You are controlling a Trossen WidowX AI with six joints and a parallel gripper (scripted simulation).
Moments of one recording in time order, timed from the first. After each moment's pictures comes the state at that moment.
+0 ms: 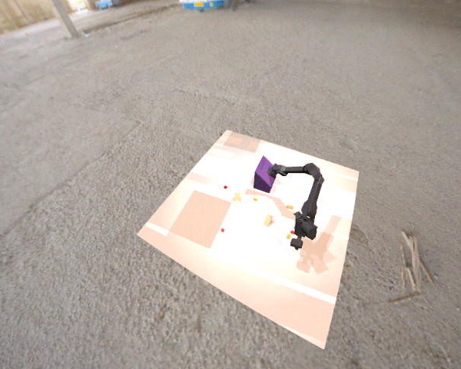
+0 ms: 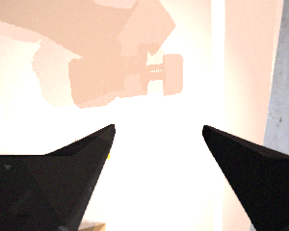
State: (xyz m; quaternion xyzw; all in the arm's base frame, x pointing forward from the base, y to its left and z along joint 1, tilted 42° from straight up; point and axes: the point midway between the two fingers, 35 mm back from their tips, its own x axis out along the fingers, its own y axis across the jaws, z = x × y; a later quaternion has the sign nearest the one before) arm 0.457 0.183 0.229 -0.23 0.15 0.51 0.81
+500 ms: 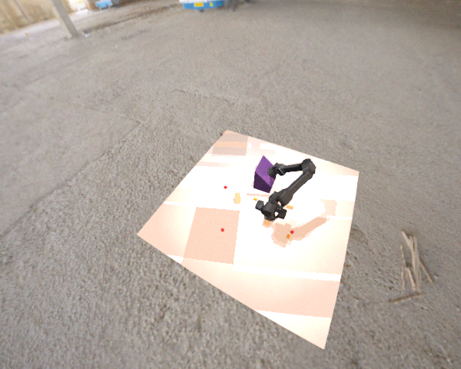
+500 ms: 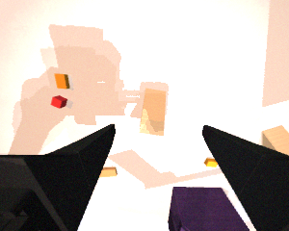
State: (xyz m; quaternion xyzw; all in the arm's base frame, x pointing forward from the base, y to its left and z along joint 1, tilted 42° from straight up) arm 0.350 0.029 0.088 0.28 0.62 0.21 0.70
